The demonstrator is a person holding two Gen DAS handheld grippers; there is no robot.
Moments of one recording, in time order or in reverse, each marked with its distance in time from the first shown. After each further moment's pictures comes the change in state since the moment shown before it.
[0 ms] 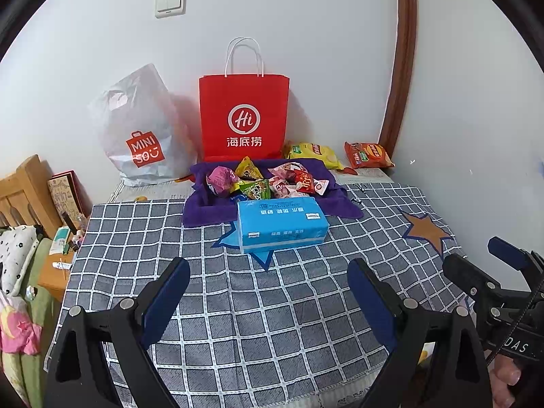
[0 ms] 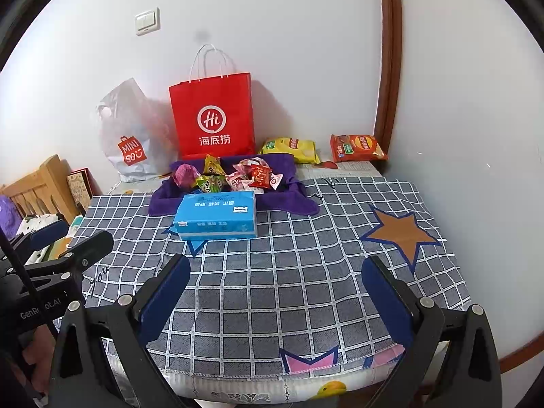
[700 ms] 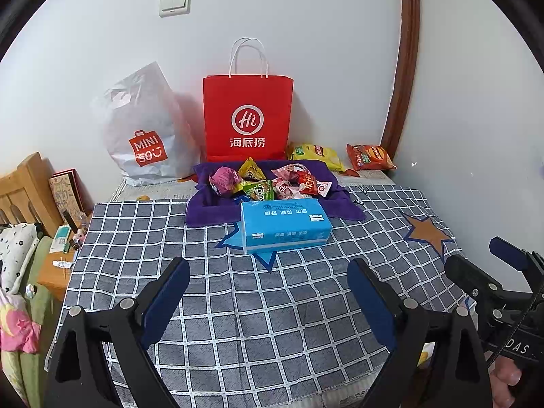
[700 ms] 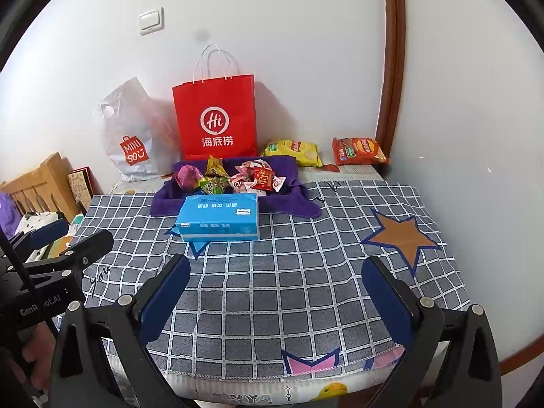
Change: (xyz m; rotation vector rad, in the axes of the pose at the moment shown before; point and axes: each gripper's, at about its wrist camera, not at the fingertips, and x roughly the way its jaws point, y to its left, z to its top) left arm 0.000 0.007 -0.001 -0.009 -0.002 0.004; right arm -0.001 0.005 0.002 -0.014 -0.007 0.001
